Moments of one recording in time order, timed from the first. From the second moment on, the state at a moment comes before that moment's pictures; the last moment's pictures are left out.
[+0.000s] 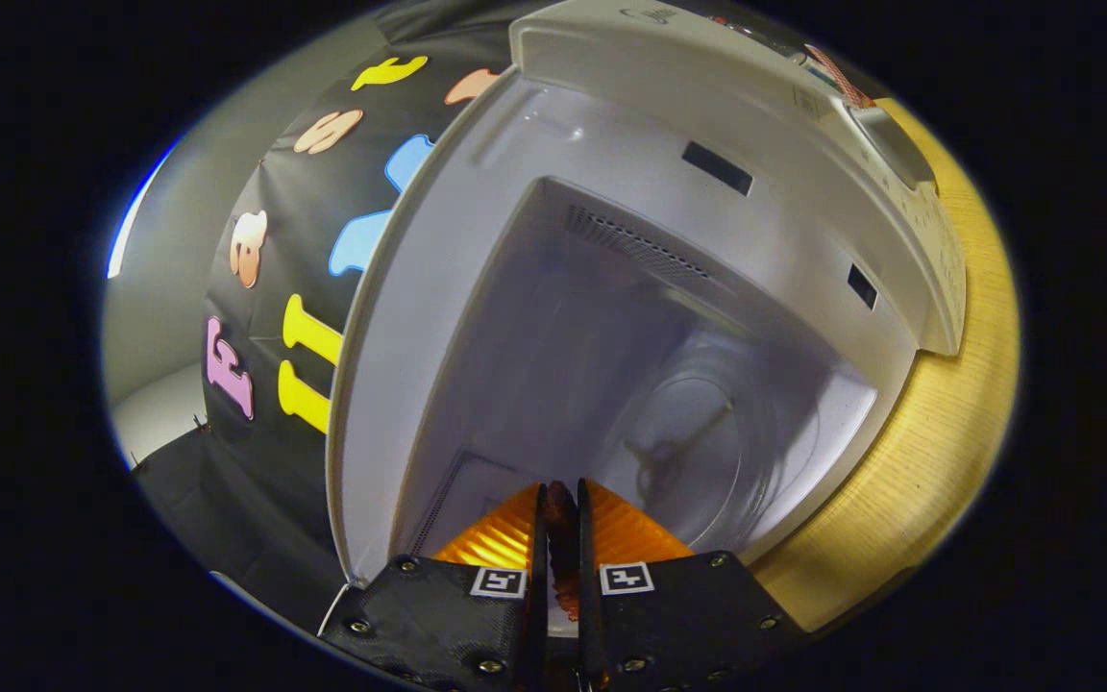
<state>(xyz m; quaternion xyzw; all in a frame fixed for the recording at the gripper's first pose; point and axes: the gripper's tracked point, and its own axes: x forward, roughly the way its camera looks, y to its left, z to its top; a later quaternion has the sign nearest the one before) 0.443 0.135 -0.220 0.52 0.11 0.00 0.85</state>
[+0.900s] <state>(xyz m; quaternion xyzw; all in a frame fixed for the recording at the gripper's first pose) 0.475 0.140 -0.258 0.47 0.10 -0.05 0.87</state>
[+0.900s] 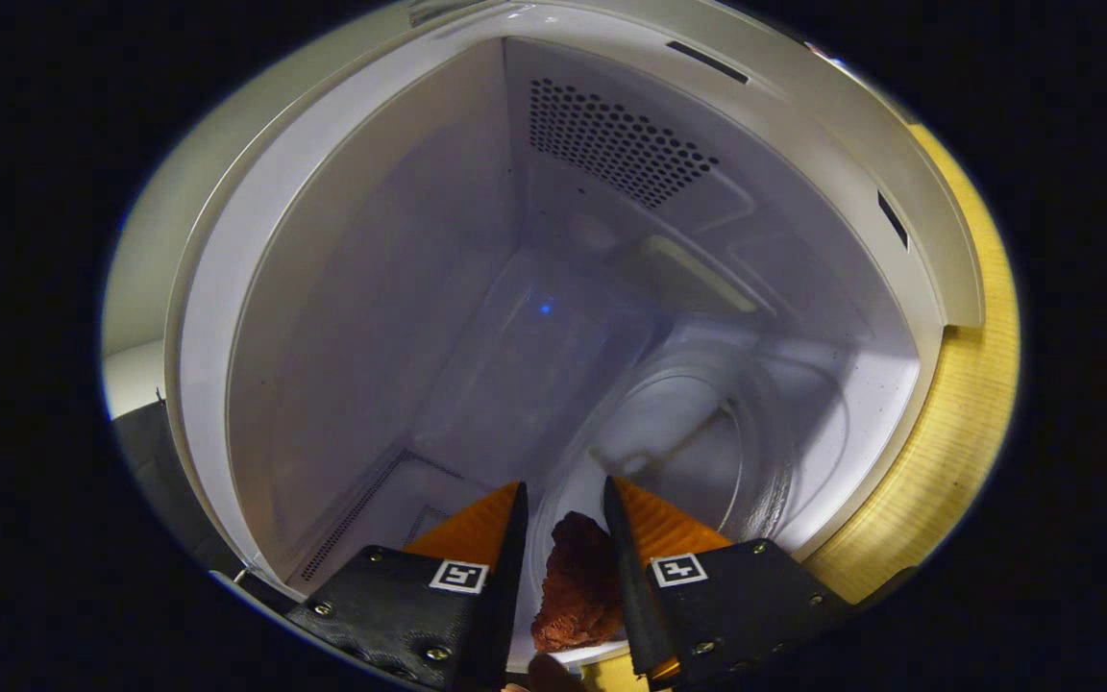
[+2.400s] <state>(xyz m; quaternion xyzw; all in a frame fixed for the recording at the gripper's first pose) 0.315 0.146 -0.190 0.18 0.11 0.08 0.97</state>
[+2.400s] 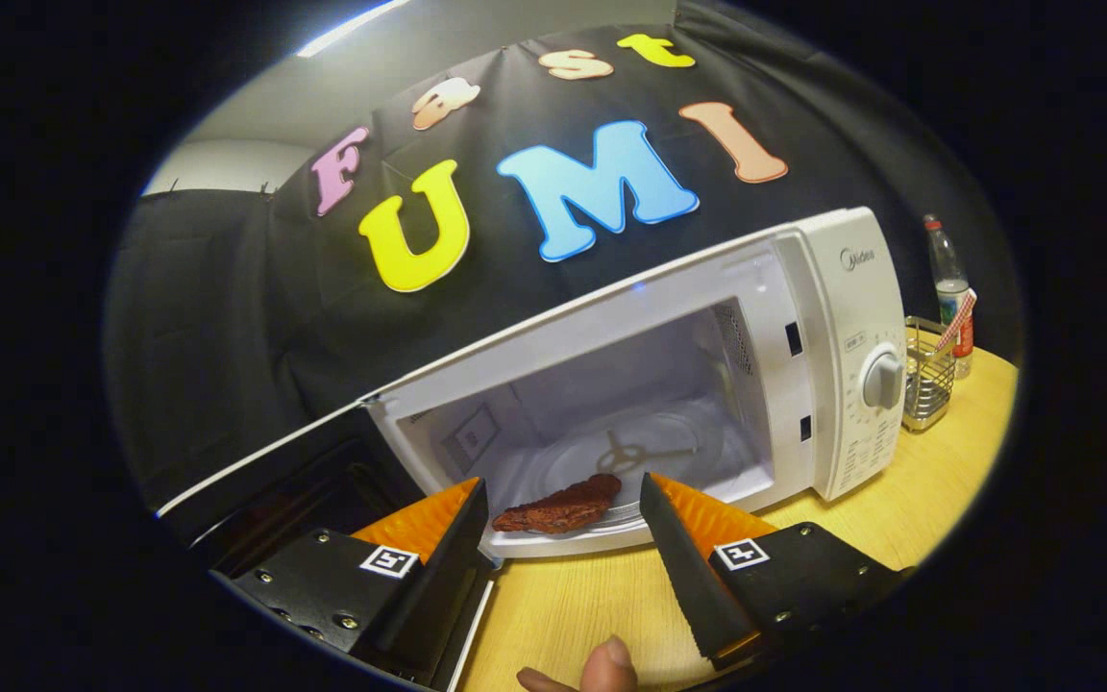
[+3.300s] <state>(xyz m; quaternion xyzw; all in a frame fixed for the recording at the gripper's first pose) 0.093 0.178 -0.106 0.03 0.03 0.22 0.97</state>
